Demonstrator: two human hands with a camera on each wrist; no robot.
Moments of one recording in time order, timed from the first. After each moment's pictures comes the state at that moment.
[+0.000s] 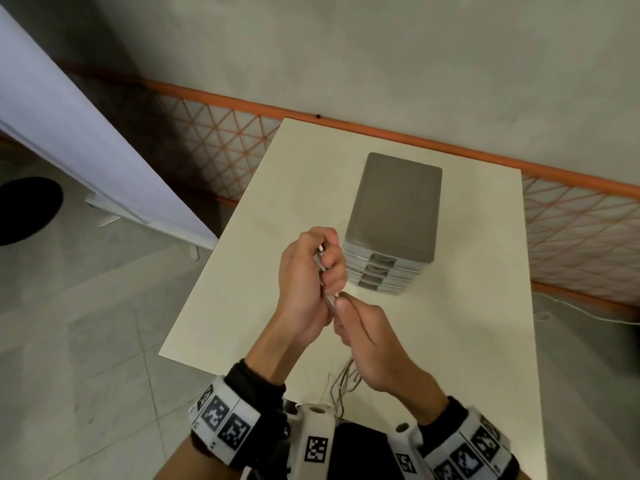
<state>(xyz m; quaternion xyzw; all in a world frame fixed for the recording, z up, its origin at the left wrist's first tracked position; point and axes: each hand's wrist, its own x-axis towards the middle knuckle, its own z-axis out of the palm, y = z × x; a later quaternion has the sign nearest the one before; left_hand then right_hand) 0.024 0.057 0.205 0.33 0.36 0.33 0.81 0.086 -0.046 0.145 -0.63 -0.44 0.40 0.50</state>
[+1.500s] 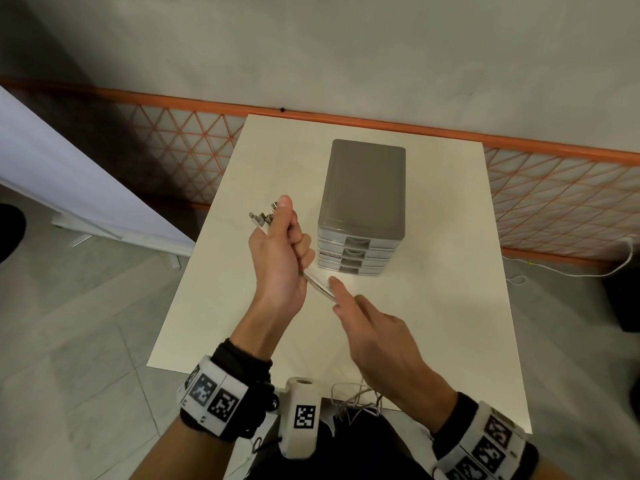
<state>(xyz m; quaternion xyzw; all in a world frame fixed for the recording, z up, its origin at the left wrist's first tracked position) 0.037 0.061 0.204 0.33 0.40 0.37 0.77 0.085 -0.092 0.147 -0.77 -0.61 0.06 0.19</state>
